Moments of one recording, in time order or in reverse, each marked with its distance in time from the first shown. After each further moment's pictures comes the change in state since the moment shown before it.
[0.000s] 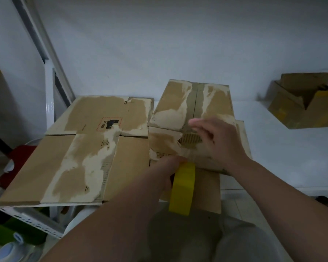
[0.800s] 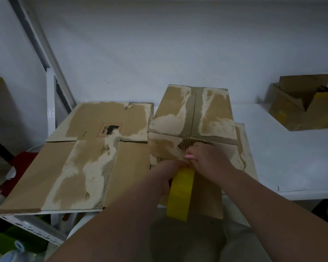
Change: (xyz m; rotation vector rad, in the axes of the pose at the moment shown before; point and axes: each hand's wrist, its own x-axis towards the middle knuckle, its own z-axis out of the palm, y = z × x) left_hand -0.005 0.005 -0.002 0.055 -0.031 -0.012; right_hand -0.016 0.017 0.030 -0.311 -0.423 0.061
